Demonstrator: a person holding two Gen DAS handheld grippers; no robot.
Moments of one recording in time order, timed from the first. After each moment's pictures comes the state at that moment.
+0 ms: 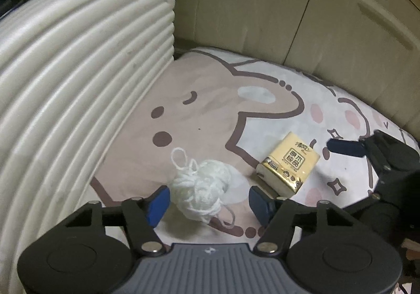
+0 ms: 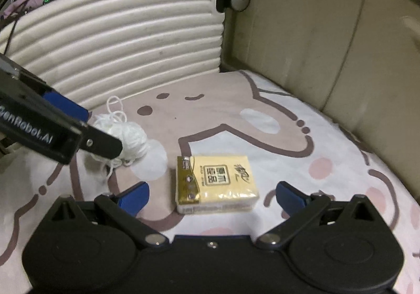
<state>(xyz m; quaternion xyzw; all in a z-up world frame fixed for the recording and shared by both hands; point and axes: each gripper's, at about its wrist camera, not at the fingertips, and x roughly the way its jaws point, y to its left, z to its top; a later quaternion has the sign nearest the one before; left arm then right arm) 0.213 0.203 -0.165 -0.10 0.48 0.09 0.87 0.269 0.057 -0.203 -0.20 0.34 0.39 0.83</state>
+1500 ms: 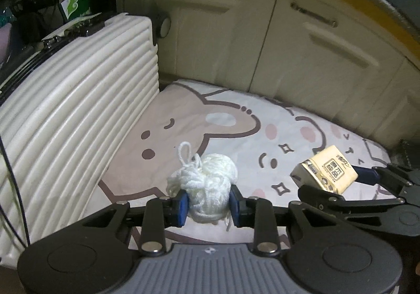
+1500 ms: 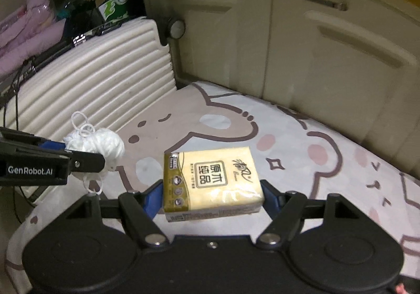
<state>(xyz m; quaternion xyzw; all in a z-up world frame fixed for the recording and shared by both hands) 0.161 0.155 -0.072 -0.10 0.44 0.08 0.89 0.221 -0.015 -0.094 -0.09 0.39 0.27 0.87</state>
